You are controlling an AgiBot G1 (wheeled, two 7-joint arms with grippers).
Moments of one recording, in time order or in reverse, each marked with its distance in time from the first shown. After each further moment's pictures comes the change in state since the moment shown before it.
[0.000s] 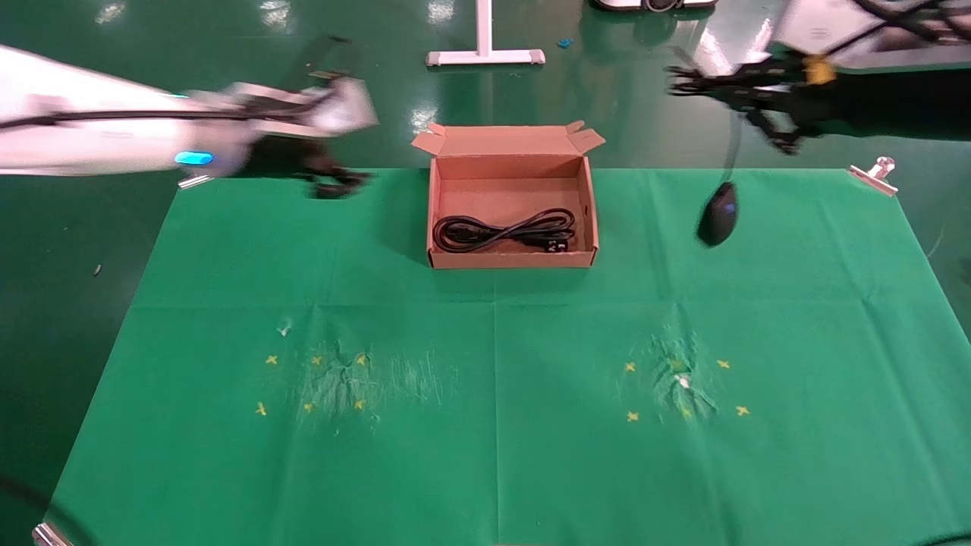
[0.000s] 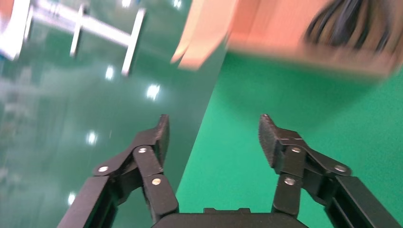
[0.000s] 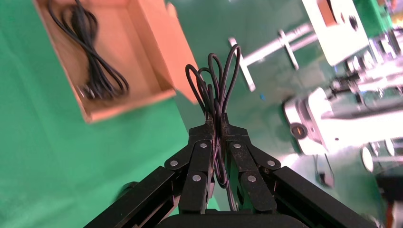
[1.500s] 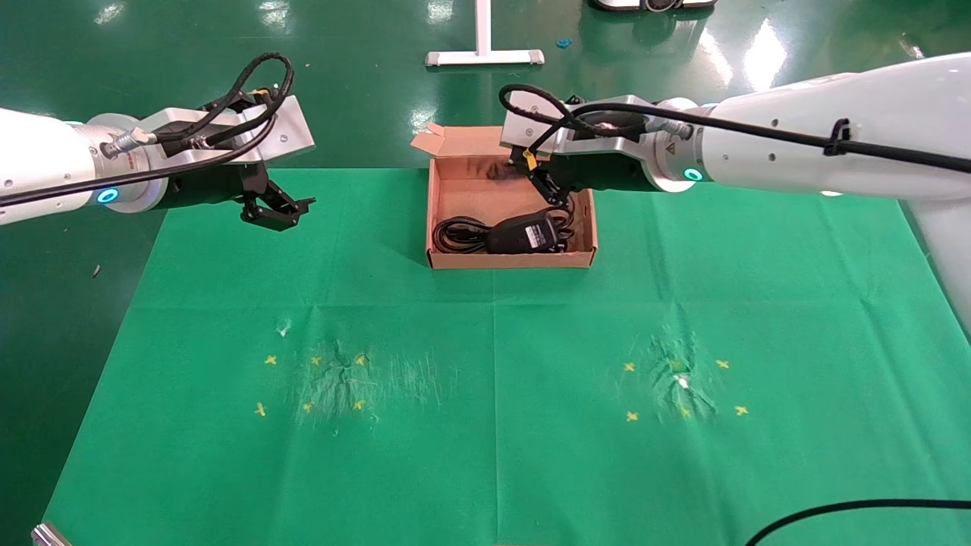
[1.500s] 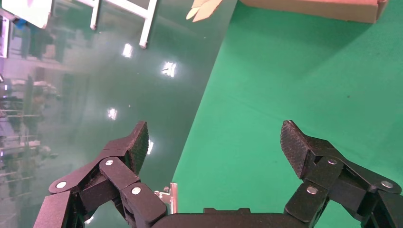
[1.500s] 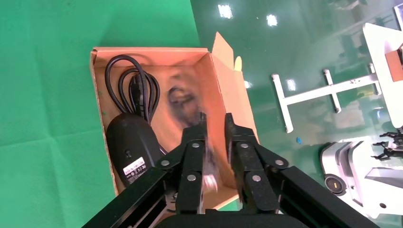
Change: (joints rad) left arm 0.027 -0.242 0.035 -0.505 0.362 0.089 -0.529; right arm -0.005 -0.459 -0.173 -0.341 -0.171 0.200 -0.130
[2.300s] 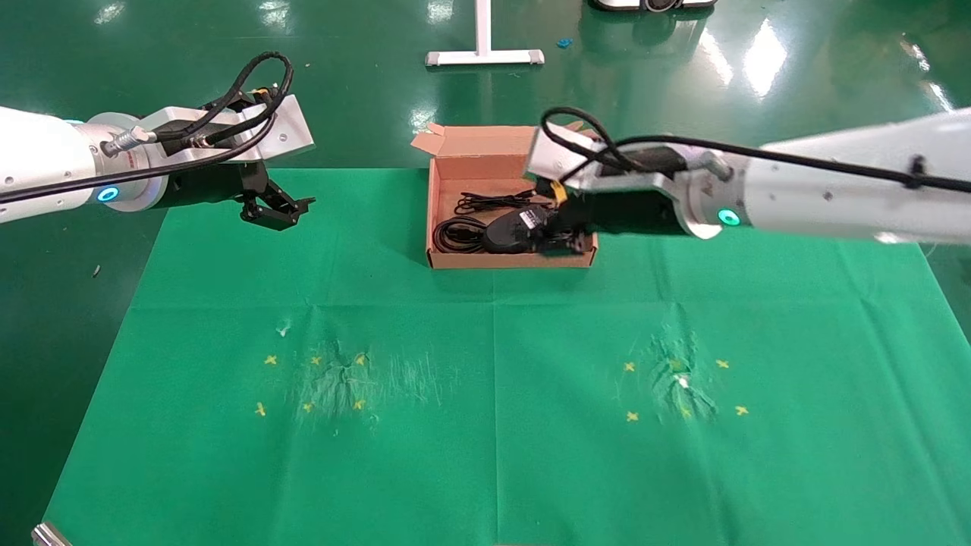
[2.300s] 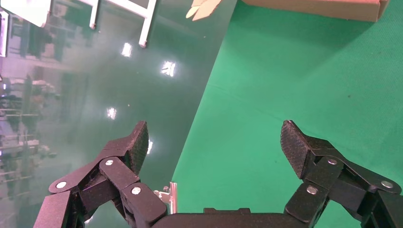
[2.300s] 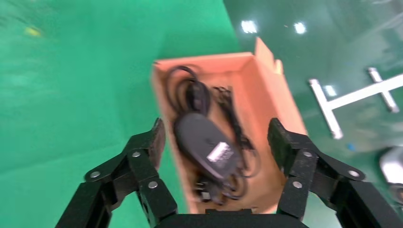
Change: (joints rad) left arm -0.002 0.005 0.000 0.015 -0.010 -0.003 0.011; right arm -0.090 0.105 0.071 0.060 0.221 -0.097 -0.022
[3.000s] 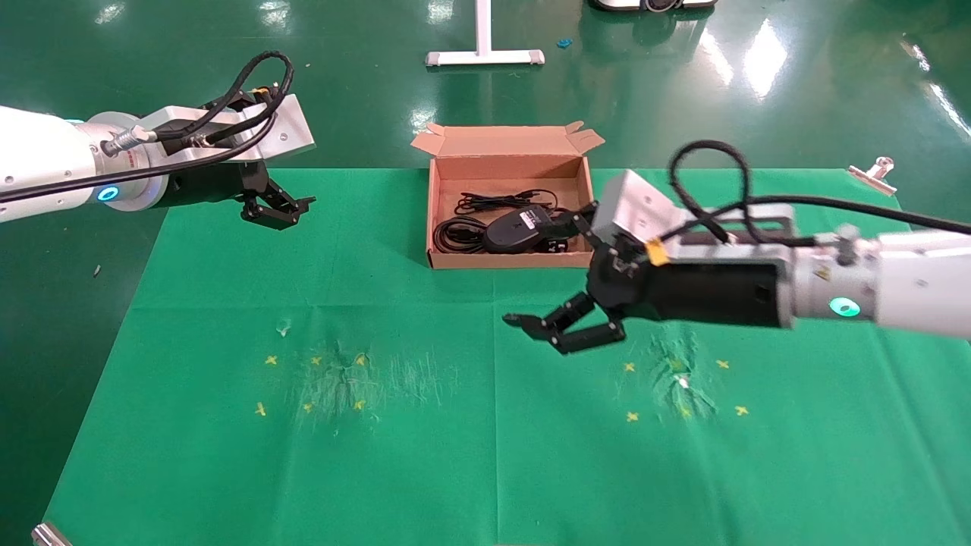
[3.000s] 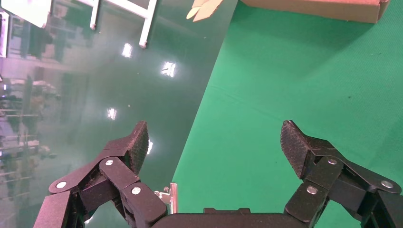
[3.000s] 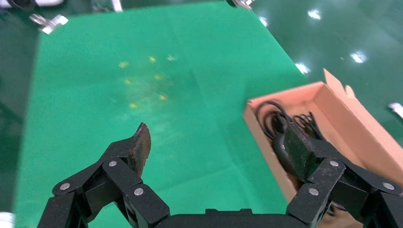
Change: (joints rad) left arm 0.000 0.000 0.000 0.001 -0.002 0.000 0.002; right arm -0.197 0.204 0.144 0.092 0.450 -0.182 -0.053
